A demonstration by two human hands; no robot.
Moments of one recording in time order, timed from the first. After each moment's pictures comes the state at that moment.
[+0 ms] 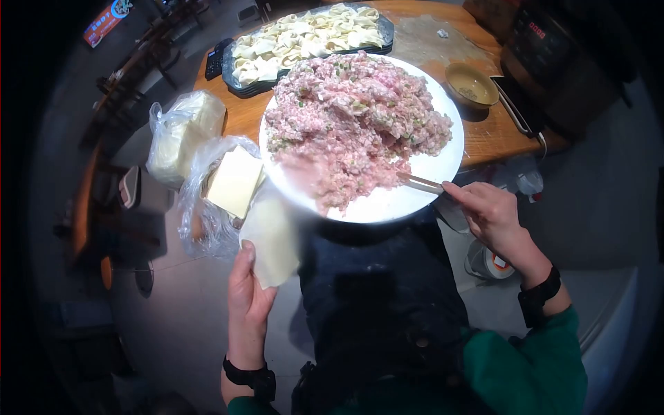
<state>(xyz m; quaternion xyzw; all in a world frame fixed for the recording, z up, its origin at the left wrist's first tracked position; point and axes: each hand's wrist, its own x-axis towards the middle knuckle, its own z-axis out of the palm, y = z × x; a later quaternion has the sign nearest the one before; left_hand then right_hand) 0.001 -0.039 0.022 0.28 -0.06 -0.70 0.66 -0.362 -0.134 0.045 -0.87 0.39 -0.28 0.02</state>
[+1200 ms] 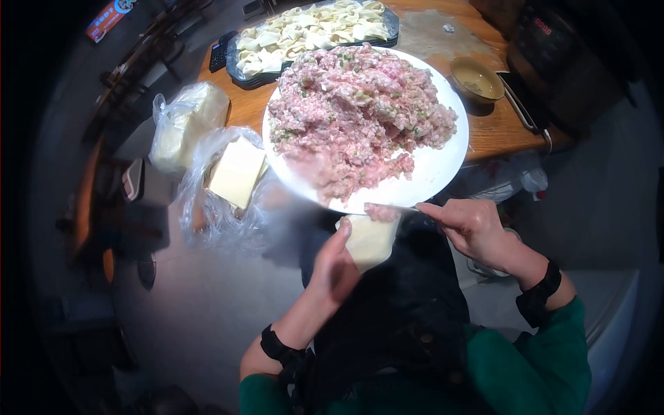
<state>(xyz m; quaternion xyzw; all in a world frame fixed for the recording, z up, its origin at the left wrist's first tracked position) -0.108 -0.061 0.006 0.31 -0.10 -0.80 0.50 -0.342 -0.123 0.037 -0.89 0.36 -0.21 0.18</state>
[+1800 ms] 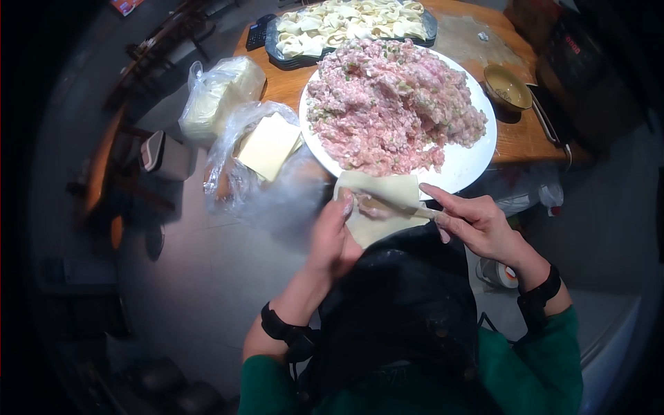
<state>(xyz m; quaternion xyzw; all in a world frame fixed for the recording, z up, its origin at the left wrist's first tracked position) -0.085 -0.065 0.030 0.28 -0.19 -0.73 0.59 -0.305 -0.116 0.064 -0.78 0.31 -0.25 0.49</state>
